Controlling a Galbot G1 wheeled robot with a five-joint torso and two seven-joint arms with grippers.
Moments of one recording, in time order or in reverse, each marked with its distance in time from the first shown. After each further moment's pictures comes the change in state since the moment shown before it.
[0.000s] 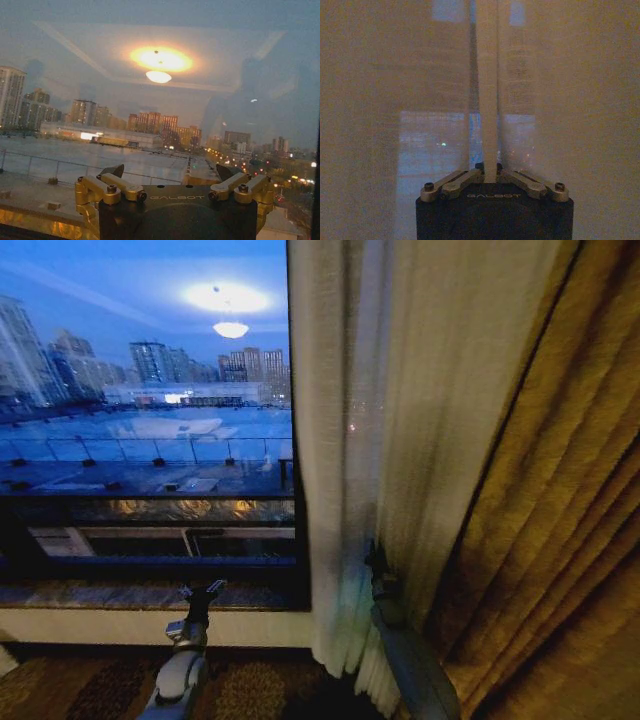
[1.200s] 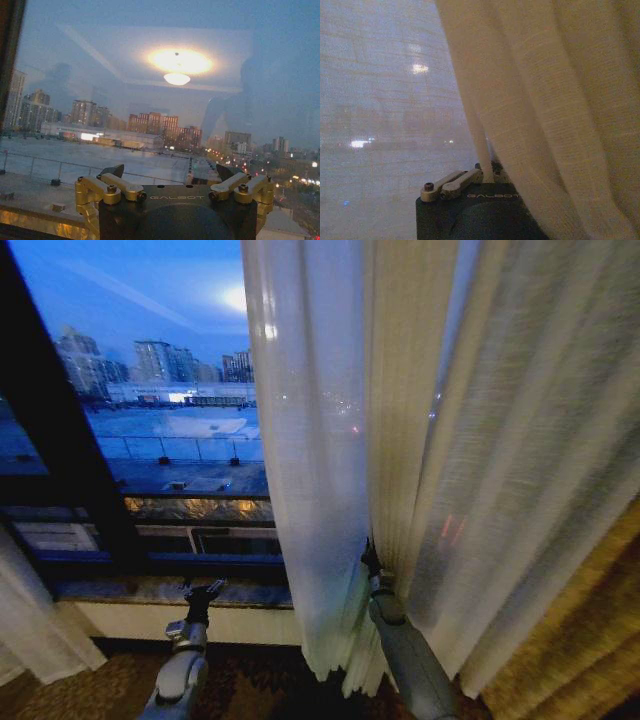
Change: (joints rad) left arm 0.000 0.000 0.001 0.000 0.000 0.000 0.000; right arm 0.020 0.005 0.000 0.008 0.047 -0.044 -0.035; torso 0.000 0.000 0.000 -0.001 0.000
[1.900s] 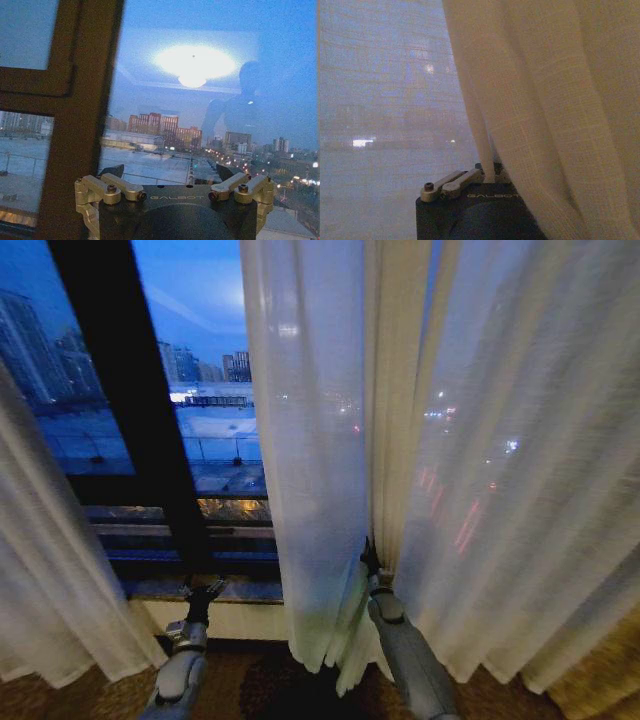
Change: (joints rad) left arm 0.000 0.000 0.000 0.000 0.000 0.000 0.000; right arm 0.017 0.012 -0.005 -0.019 -0.017 0.000 -0.002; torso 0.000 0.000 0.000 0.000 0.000
